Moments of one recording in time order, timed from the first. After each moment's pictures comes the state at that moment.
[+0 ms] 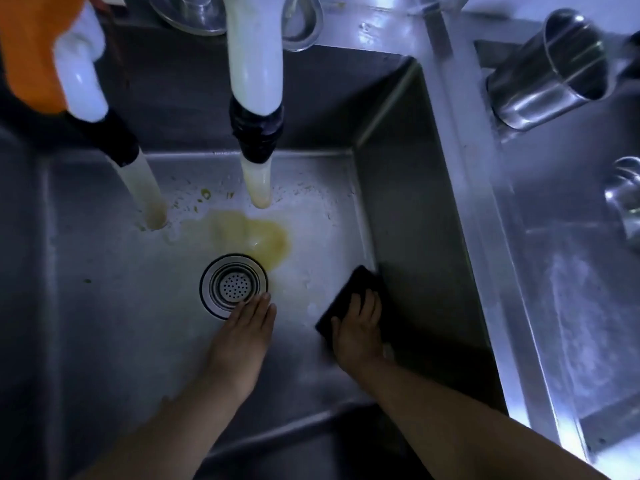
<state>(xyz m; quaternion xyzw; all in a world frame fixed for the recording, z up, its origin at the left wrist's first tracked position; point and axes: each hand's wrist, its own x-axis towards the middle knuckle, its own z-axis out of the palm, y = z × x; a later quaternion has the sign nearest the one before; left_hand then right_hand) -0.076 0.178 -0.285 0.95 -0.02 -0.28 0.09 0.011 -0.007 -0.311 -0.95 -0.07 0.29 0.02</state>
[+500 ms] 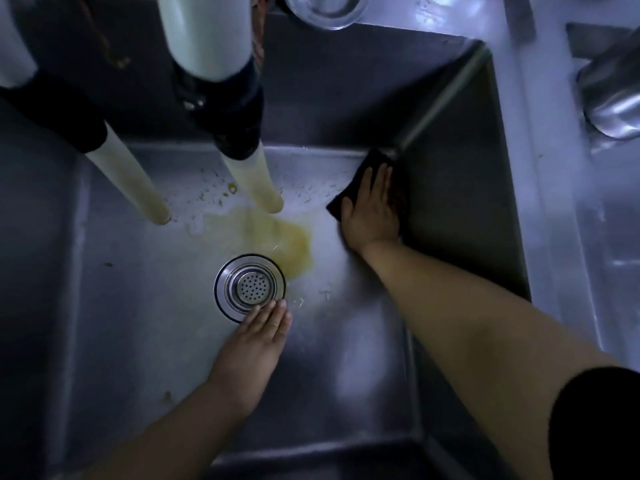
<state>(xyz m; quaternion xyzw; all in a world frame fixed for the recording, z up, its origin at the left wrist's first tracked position) -0.062 0.171 -0.280 0.98 0.00 -0.21 0.05 0.198 0.103 -0.352 -0.96 -0.22 0.14 0.06</state>
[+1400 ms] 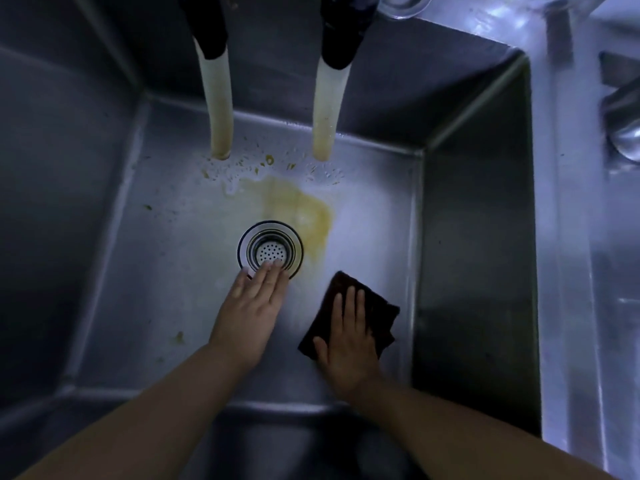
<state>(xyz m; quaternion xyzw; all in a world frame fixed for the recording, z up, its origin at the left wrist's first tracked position) -0.102 0.164 -0.291 0.95 0.16 -0.26 0.08 -0.024 -0.011 -0.333 -0.88 -0.36 0.29 0.02</state>
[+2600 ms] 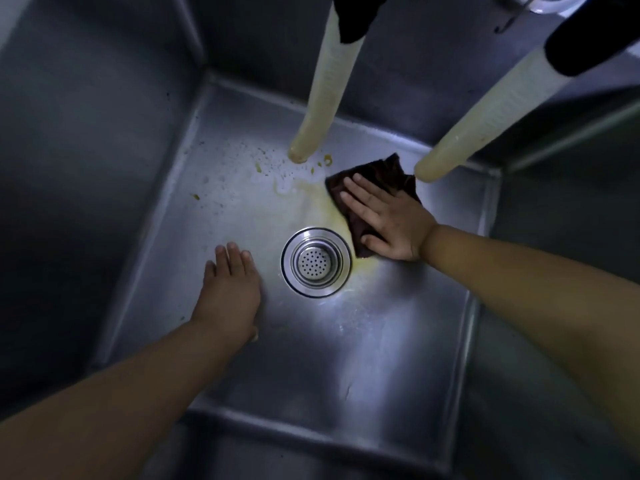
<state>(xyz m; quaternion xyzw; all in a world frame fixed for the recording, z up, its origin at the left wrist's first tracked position) -0.120 0.241 -0.299 0.85 0.31 -0.41 0.05 0.176 0.155 -0.345 -0.63 -0.76 0.15 -0.05</state>
